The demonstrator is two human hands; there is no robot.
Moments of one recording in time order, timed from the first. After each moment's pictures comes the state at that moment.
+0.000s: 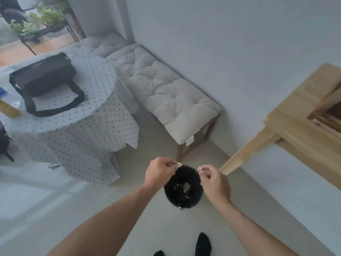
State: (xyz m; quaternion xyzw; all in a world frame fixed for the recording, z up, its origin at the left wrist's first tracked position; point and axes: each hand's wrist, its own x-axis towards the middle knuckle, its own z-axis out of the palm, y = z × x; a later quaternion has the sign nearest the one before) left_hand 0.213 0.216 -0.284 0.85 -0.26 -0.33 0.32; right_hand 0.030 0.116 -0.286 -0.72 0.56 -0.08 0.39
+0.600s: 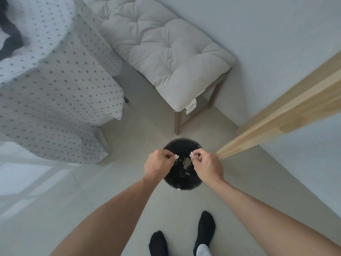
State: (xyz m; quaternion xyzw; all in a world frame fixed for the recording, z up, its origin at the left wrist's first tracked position) left_hand 0.211 0.191 -0.508 0.88 -0.21 -0.37 0.21; right_hand 0.061 0.082 -0.530 -0.76 0.53 0.01 0.37
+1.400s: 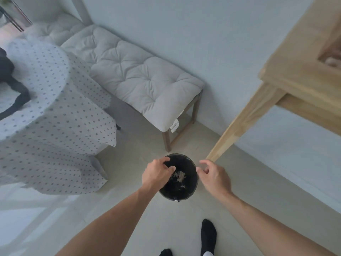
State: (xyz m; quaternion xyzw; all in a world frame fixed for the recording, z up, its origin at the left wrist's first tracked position) left_hand 0.195 0.180 -0.416 0.87 -0.31 -0.35 0.17; right_hand -0.008 0.085 -0.432 -0.73 0.59 -0.04 0.36
